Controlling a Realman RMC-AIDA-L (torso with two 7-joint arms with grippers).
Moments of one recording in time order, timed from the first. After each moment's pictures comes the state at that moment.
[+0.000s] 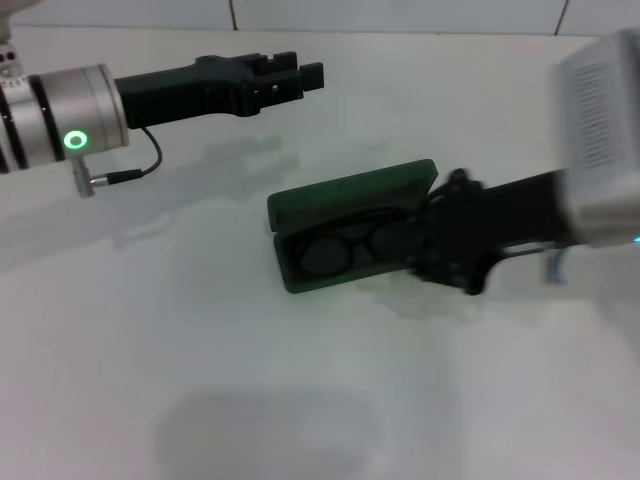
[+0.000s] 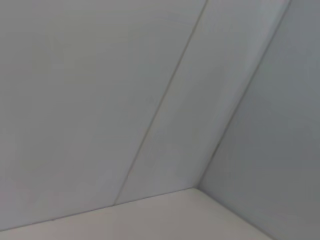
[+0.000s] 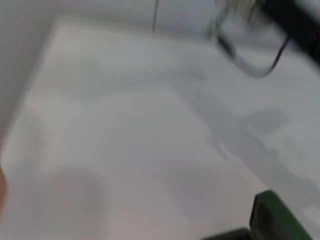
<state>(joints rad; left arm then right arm) -0.61 -2.02 0.87 0.58 1.64 1.36 -1.63 0.47 2.02 -1.56 -1.35 -1.95 -1.28 1.72</state>
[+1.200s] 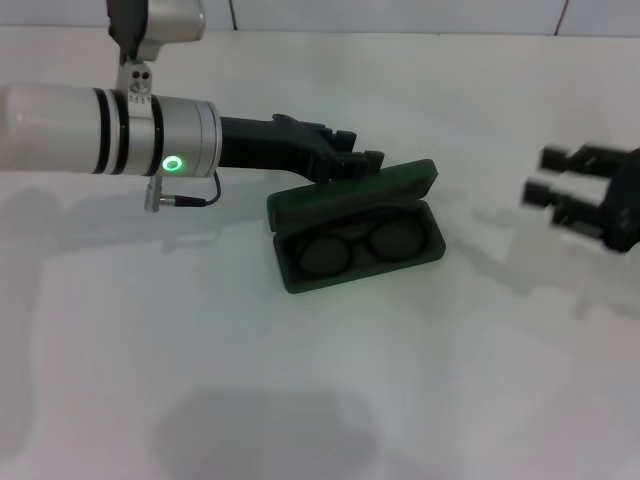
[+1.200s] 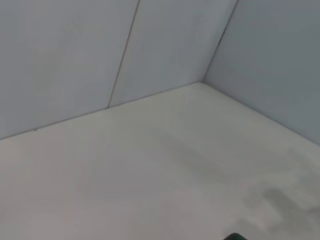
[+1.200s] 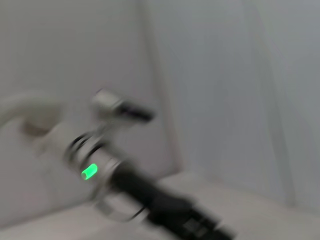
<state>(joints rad) -0.74 -2.09 0.94 0.57 1.94 1.22 -1.71 0.41 2.01 -0.93 -0.70 -1.57 -1.53 1.28</state>
